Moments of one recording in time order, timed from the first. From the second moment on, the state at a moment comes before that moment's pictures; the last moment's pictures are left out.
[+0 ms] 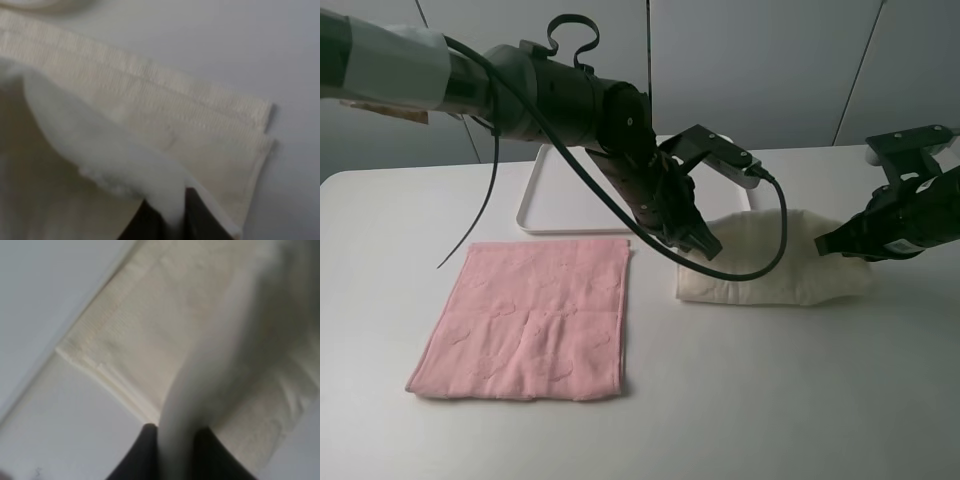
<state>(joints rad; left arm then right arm) -0.77 2.18 -1.57 -0.16 0.57 0.27 0.09 1.61 -0.59 0.27 0.14 -0.38</state>
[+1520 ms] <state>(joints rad) -0.72 2.46 -1.99 -0.06 1.09 -0.37 -0.07 1.63 -0.87 0.07 0.71 -0.06</state>
